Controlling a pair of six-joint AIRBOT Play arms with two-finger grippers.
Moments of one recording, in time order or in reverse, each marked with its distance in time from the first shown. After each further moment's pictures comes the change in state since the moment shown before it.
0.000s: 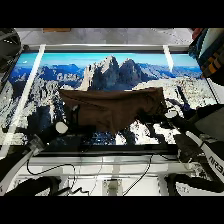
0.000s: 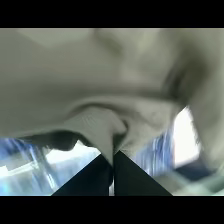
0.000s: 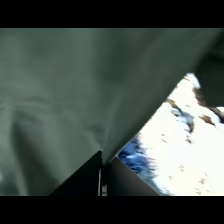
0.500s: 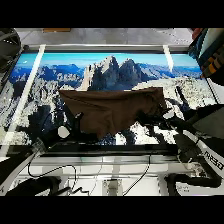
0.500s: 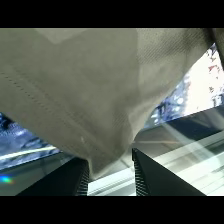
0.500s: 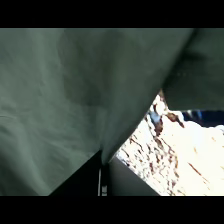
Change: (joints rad) left arm -0.066 -0.043 -0.113 -0.016 -0.115 -0.086; right arm 0.005 -0.095 -0.022 0.031 -0.038 0.008
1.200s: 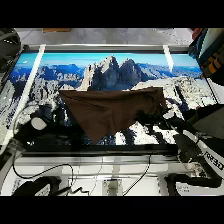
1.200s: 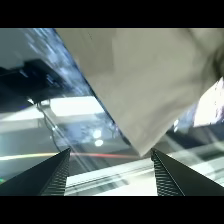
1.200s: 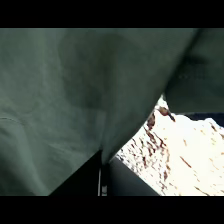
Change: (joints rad) left arm 0.296 0.166 0.060 0.109 -0.246 0.000; right arm 0.000 0.001 0.000 -0.013 -0.018 -0.002
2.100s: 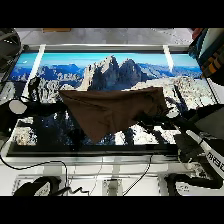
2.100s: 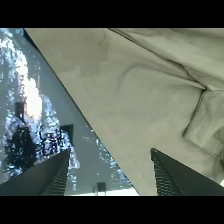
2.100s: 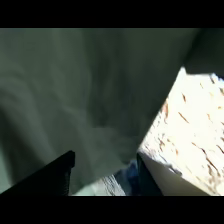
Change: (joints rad) left arm 0.174 0.001 0.331 0.214 0.023 0.048; right arm -0.045 0.026 -0.001 0.008 0.132 -0.023
